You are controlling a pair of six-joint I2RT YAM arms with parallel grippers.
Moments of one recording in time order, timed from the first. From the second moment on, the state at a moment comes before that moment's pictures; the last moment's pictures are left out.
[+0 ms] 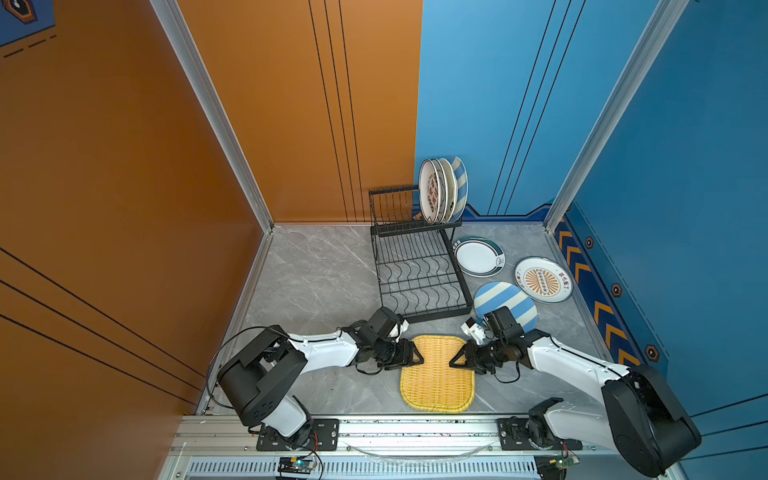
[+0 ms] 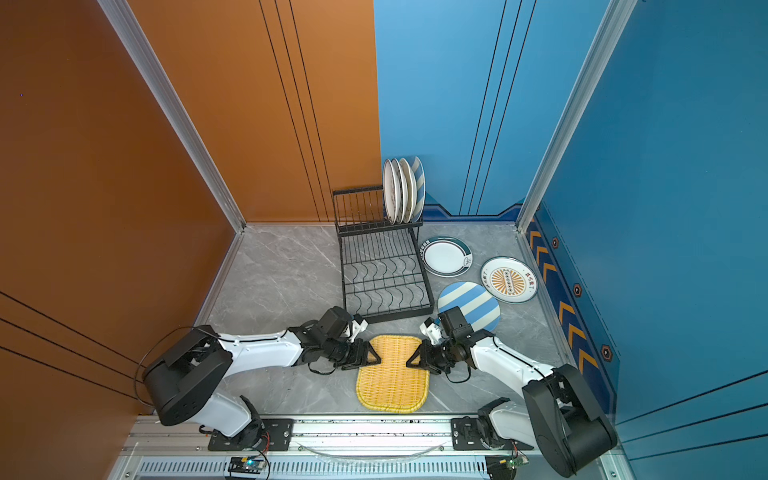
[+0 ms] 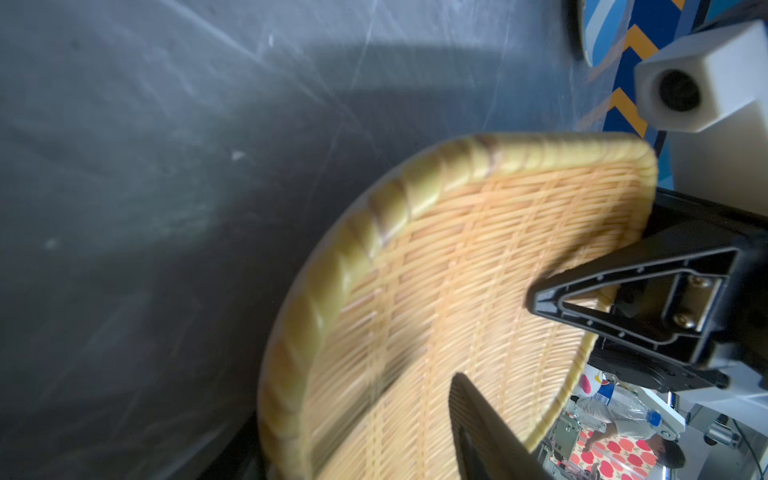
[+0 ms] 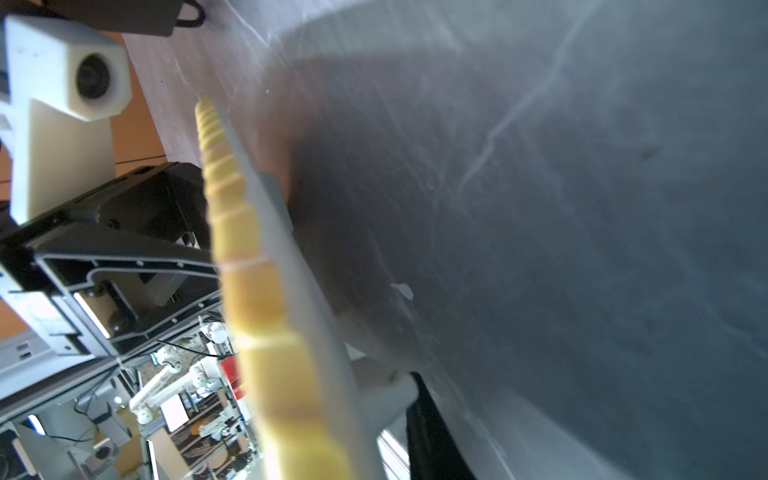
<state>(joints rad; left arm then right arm) -0.77 1.55 0.62 -0.02 0.54 -0.86 0.42 1.23 0.46 -0.38 -0.74 0.60</state>
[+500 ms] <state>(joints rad) -0.72 1.42 0.64 -0.17 0.55 -0.85 0.41 1.08 0.46 -0.49 -0.69 0.63</state>
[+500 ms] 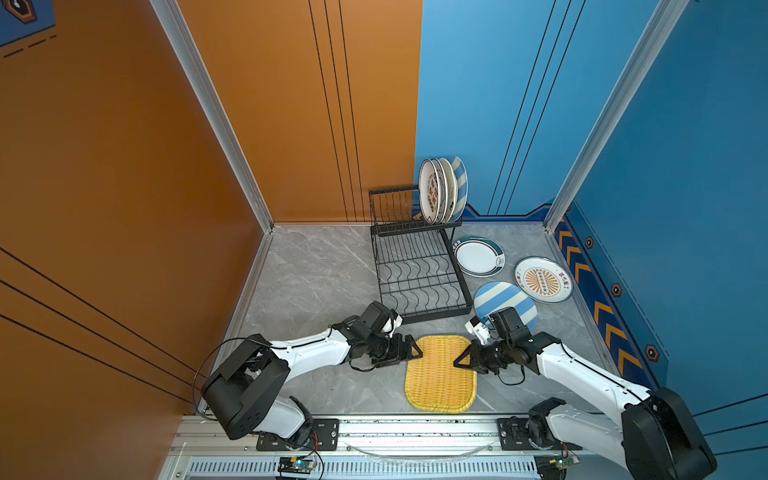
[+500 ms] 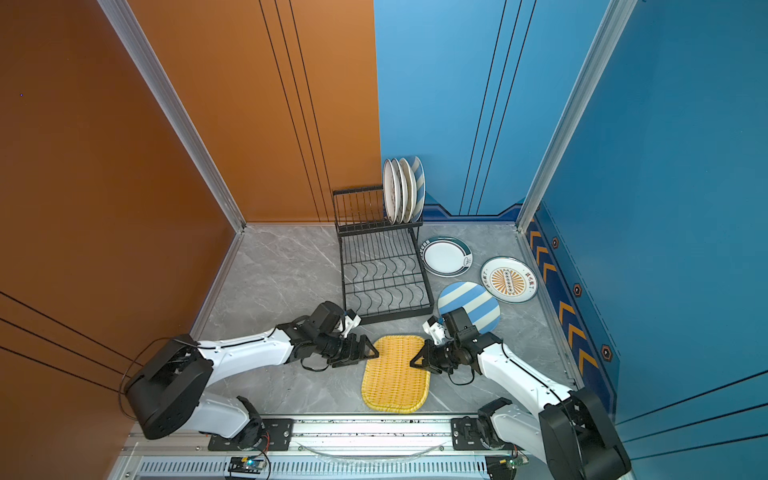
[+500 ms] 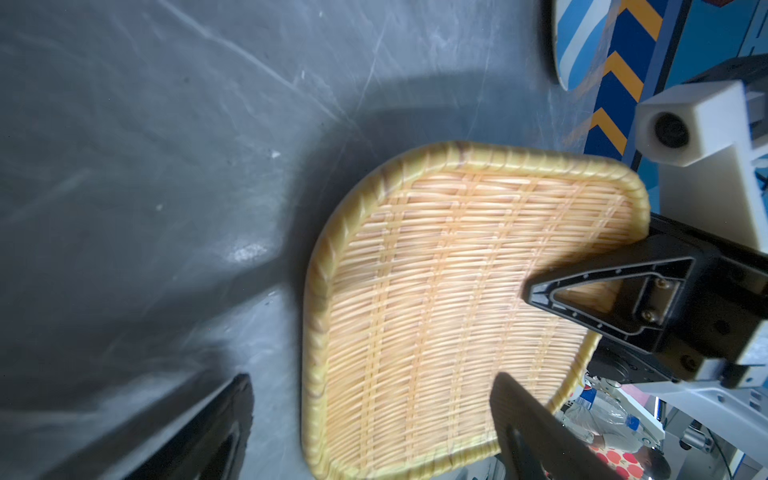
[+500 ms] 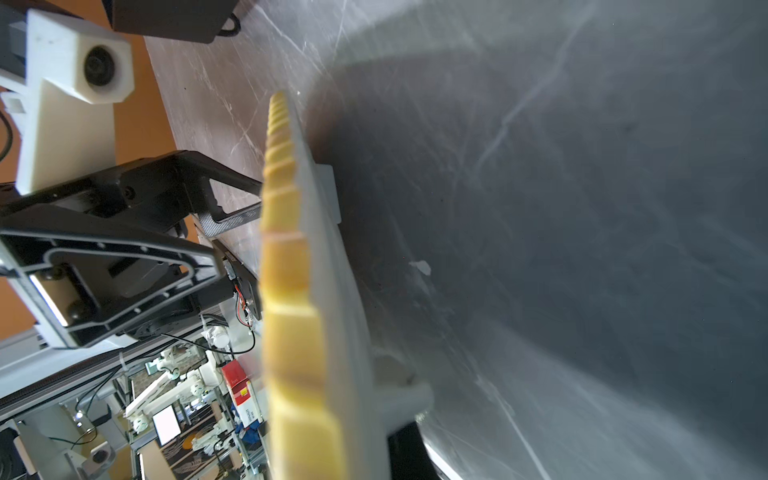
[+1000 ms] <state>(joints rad) -0.51 1.30 0.70 -0.33 0.54 -0.77 0.43 0.83 0.83 -0.80 -0.36 0.68</state>
